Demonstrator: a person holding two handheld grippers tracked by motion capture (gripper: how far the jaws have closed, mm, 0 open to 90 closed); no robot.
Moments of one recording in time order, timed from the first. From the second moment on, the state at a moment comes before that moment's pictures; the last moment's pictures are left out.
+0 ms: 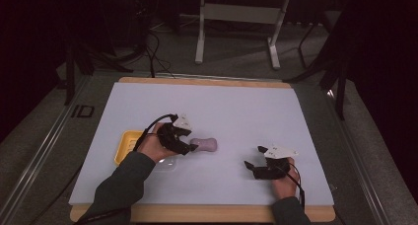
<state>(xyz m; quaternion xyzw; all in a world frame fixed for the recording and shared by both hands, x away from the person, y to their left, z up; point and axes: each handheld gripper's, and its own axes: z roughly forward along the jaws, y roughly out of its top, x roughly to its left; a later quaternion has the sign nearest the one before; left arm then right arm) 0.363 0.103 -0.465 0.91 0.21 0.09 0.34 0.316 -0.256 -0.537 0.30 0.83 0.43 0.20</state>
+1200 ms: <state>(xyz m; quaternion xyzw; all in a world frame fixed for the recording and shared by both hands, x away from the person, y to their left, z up) 0.390 0.089 -0.484 0.93 0.18 0.05 0.31 0.316 -0.255 -0.537 0.30 0.83 0.42 0.20</state>
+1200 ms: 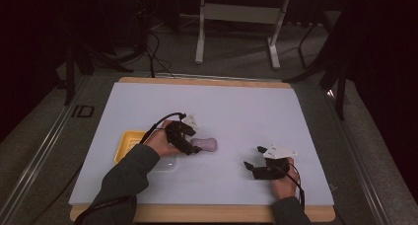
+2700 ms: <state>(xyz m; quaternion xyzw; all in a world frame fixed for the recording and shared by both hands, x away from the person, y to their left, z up) 0.412 0.051 -0.506 0.95 0.16 0.03 0.25 0.316 -0.254 -0.537 0.29 0.84 0.42 0.19</state>
